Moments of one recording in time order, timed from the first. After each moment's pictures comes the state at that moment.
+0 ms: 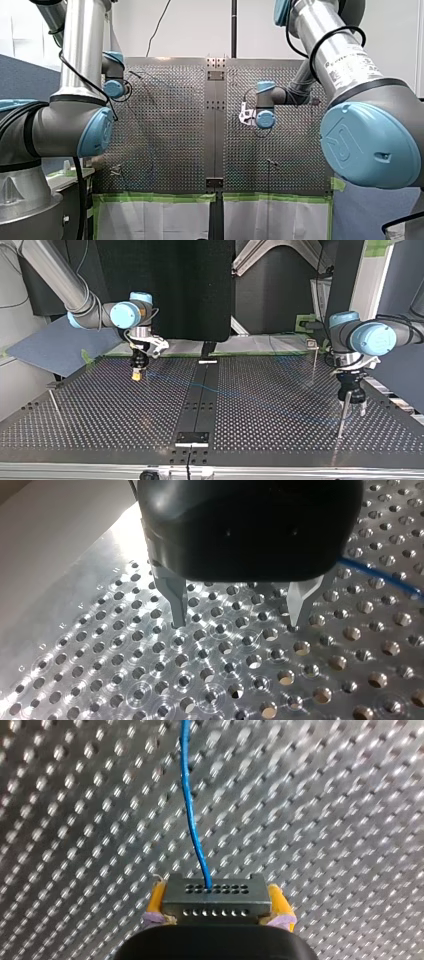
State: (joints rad) left arm 0.23 -1.76 -1.80 -2.56 -1.57 -2.19; right arm 2.05 -0.91 1.49 -0.62 1.79 1.66
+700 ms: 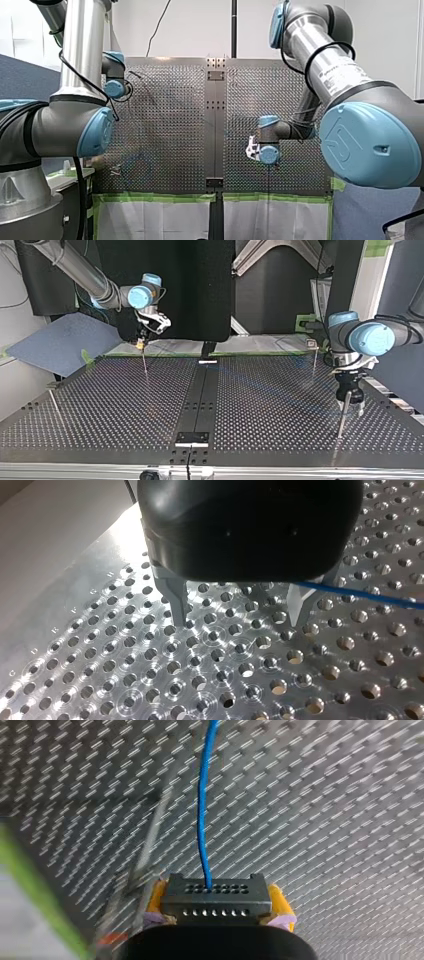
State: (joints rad) left arm 0.22 -1.76 -1.80 -2.56 -1.56 -2.20; right arm 2.05 -0.75 1.67 -0.80 1.94 1.71
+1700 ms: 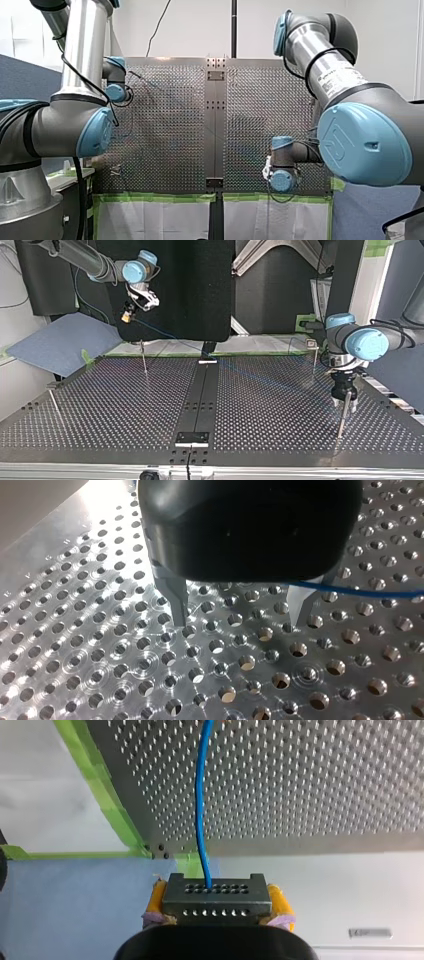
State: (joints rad) left arm 0.22 -1.82 -1.78 -2.59 -1.56 -2.18; right arm 1.98 -0.72 1.94 -1.06 2.06 1.77
